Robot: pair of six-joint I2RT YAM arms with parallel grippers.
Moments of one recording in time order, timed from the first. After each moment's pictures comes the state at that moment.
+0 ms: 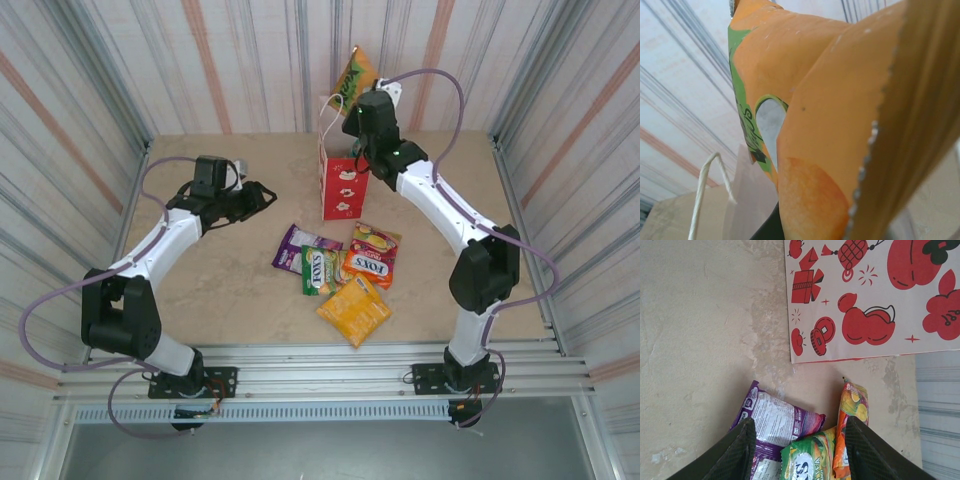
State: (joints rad) left arm -0.24 1.50 1.13 -0.37 0.45 -0.61; right arm 0.52 1.85 1.78 -0.22 0.44 0.55
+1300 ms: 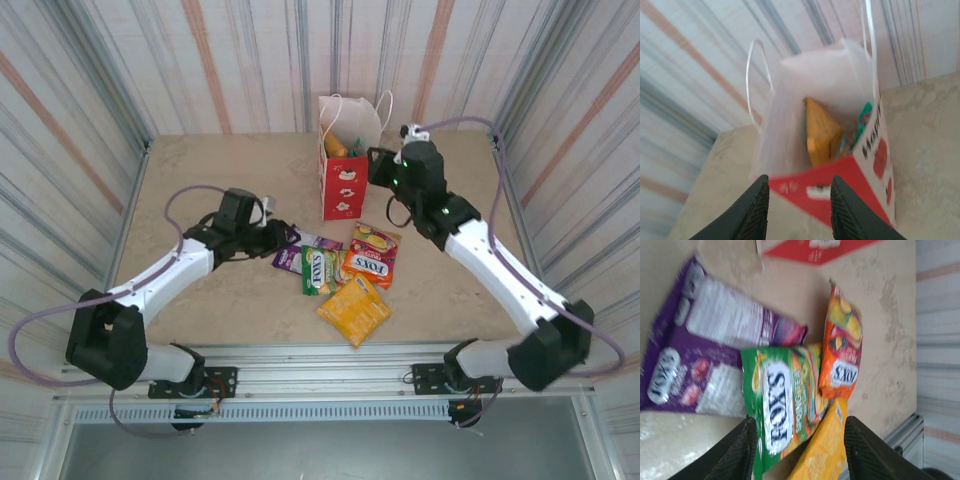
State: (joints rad) left arm -0.48 1.36 0.89 -0.36 0.44 -0.70; right arm 0.52 1.28 1.19 -0.21 0.15 0.59
